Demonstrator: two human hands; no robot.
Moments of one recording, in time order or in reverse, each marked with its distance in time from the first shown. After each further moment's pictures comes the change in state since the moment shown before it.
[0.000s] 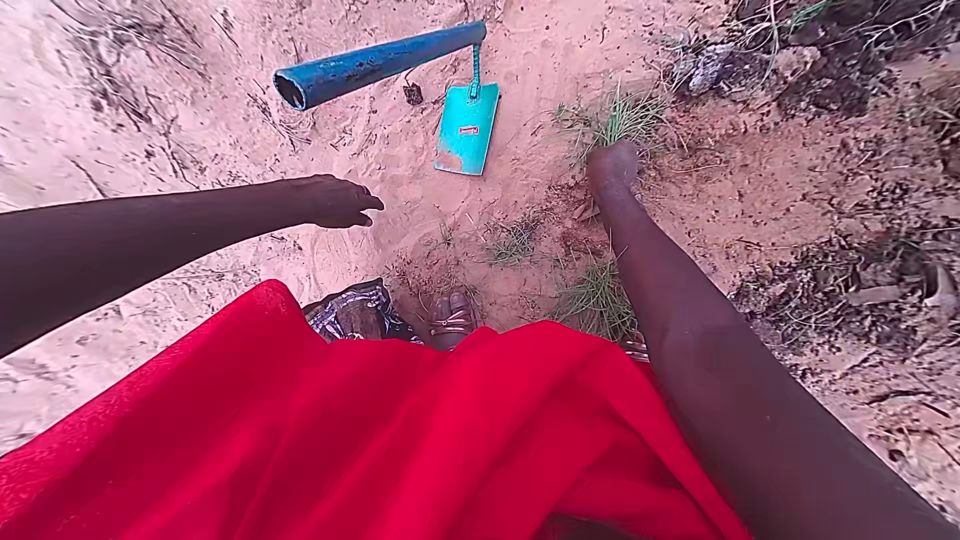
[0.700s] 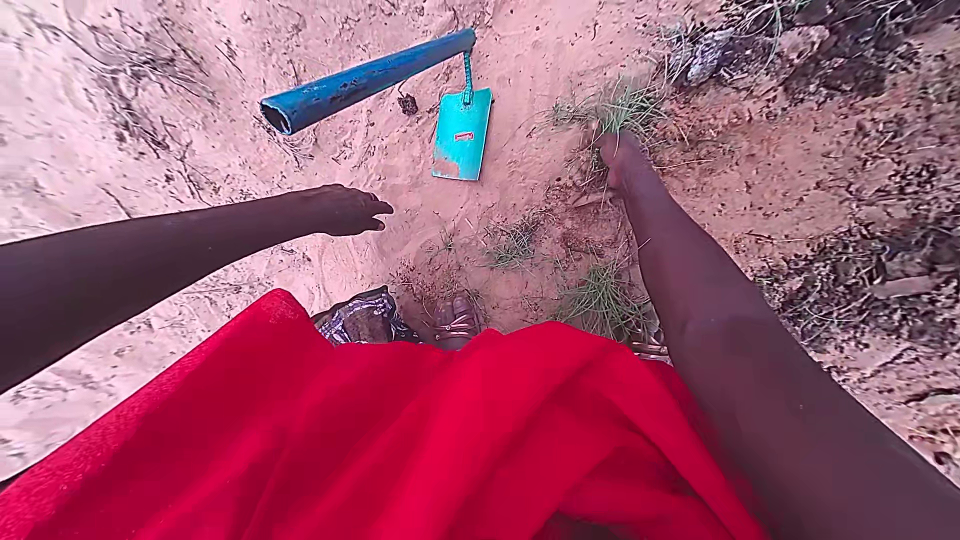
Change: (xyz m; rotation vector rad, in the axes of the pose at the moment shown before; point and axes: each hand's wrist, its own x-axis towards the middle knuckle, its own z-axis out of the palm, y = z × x) left_hand 0.003 0.010 -0.013 -0.007 0.012 -0.002; right_hand 0.035 0.020 -0.006 0.432 -0.283 -0.125
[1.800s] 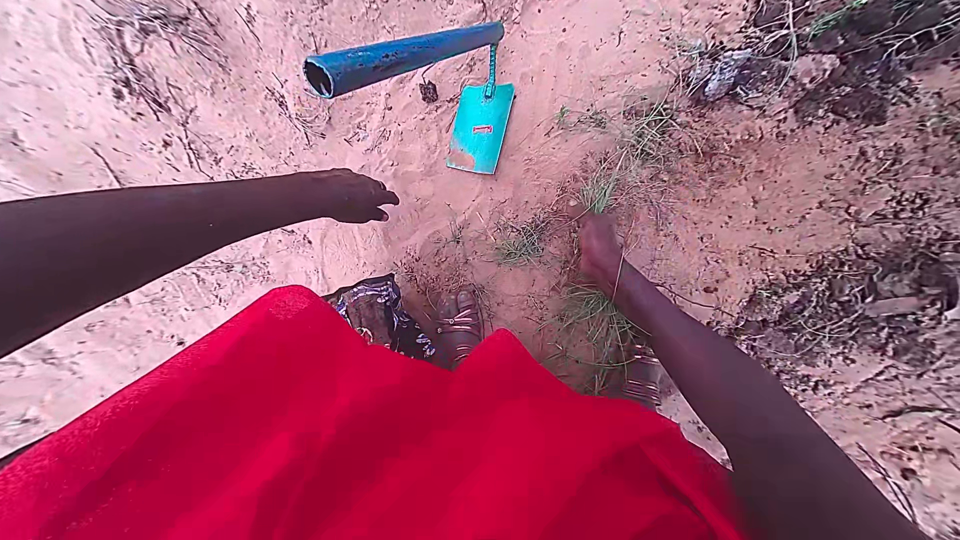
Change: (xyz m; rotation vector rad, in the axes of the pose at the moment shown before) left_hand -0.013 0.004 0.005 0.018 -0.009 0.008; right_hand -0.152 0.041 0.045 0.086 -0.008 0.089
